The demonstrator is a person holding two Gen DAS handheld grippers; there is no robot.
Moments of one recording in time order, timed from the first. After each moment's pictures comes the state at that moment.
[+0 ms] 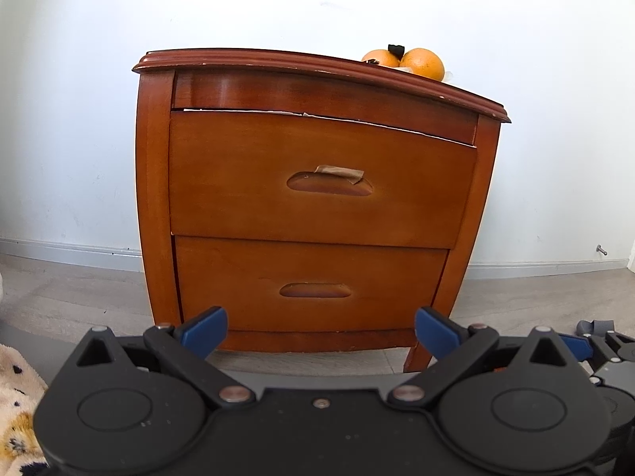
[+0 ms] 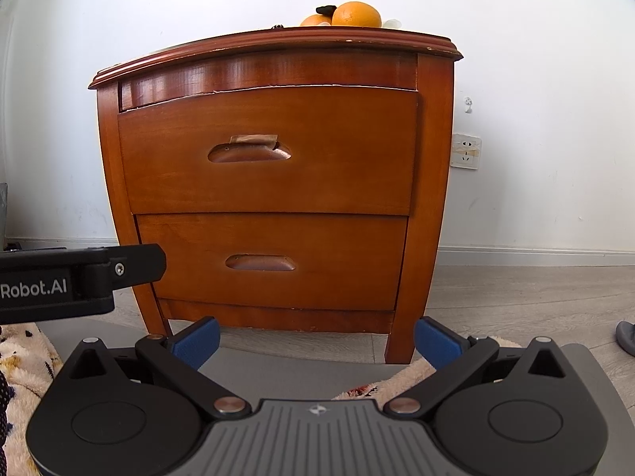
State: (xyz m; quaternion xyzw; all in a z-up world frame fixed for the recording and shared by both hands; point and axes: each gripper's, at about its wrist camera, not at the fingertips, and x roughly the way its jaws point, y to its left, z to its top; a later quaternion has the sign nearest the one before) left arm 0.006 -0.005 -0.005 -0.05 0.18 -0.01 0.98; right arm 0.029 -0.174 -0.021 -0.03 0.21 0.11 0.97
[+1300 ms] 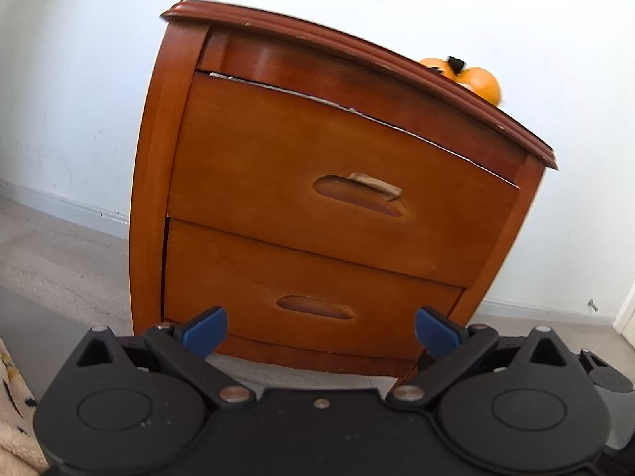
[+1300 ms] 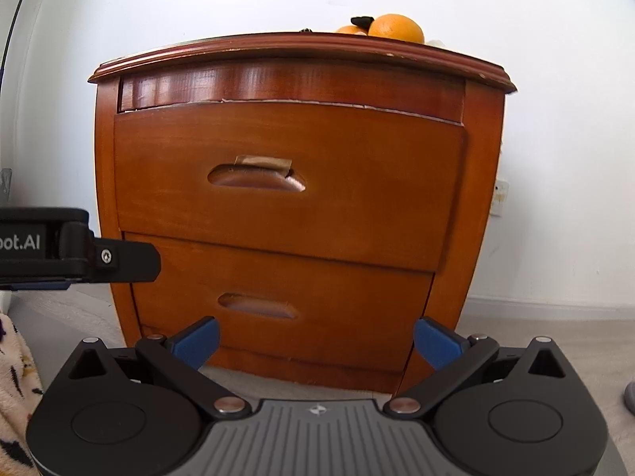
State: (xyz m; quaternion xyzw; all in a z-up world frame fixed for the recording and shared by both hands) left arm 0.066 0.025 -0.013 -0.16 0.19 -0.01 0.97; right arm 0.091 -0.156 -0.016 -0.08 0.16 0.13 0.98
